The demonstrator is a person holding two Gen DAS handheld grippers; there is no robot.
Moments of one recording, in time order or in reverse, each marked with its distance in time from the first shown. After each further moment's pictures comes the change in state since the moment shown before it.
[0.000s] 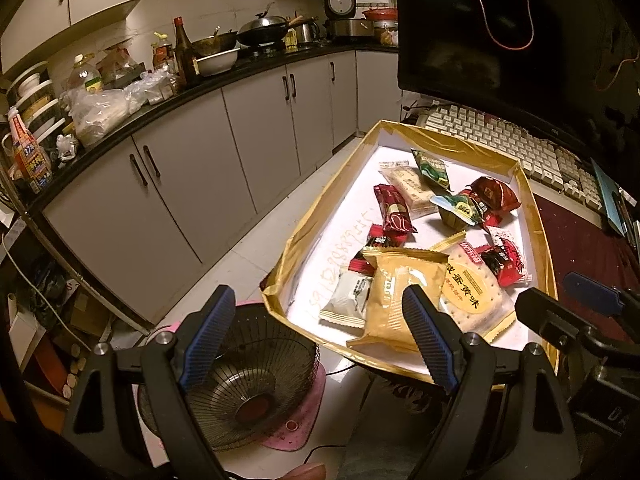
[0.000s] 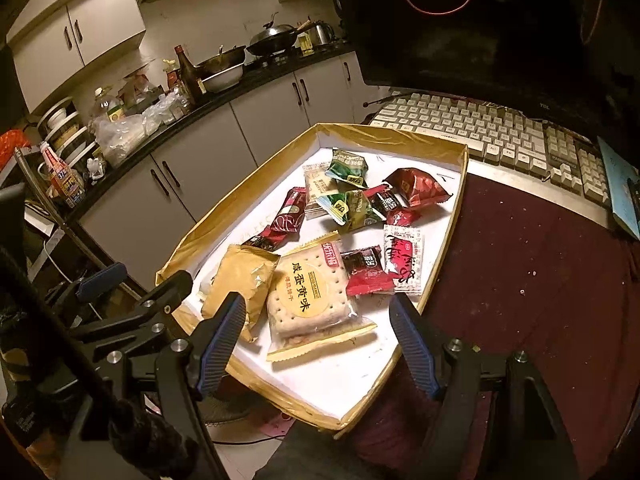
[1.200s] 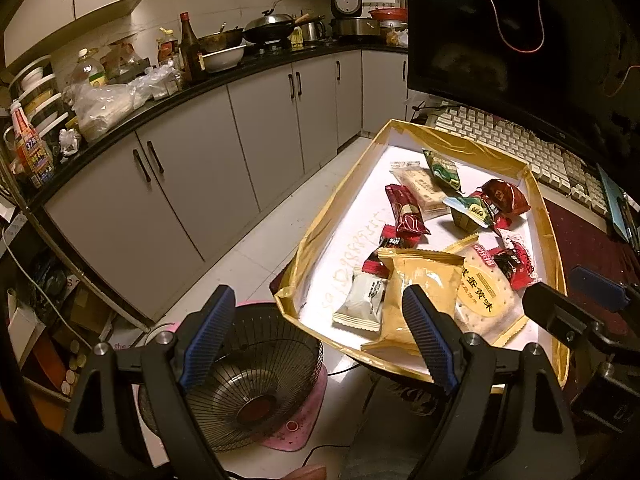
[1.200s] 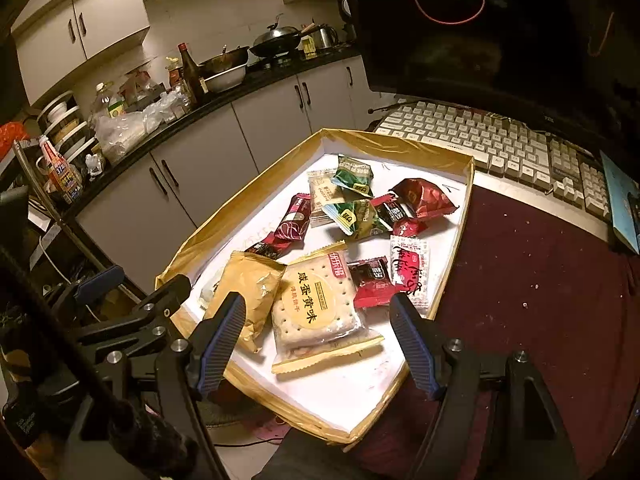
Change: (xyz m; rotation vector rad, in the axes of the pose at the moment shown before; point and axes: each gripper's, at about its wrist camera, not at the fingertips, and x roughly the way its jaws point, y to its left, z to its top) left arm 0.008 0.009 0.001 -0.015 0.006 0.000; right arm 0.004 0.008 0.005 -0.033 -0.009 -0.017
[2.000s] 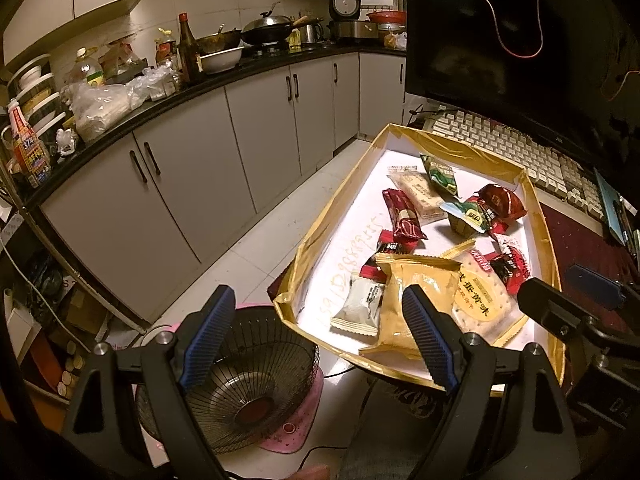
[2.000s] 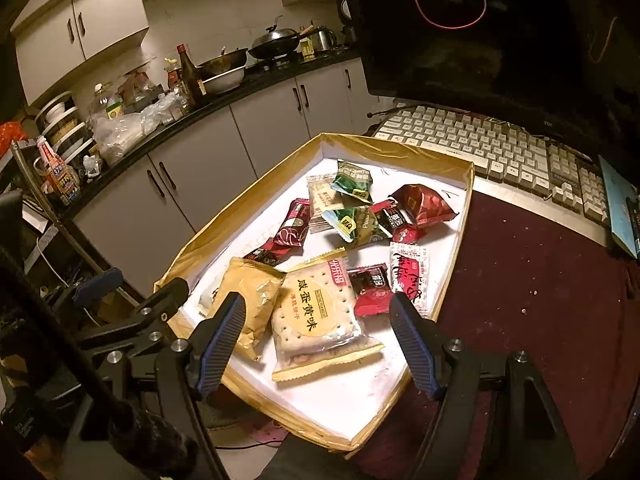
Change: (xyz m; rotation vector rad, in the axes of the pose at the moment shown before) left arm -0.003 0.006 0.003 -0.001 -0.005 -0.025; right arm 0.002 0.001 0.004 0.005 -0.010 -0.011
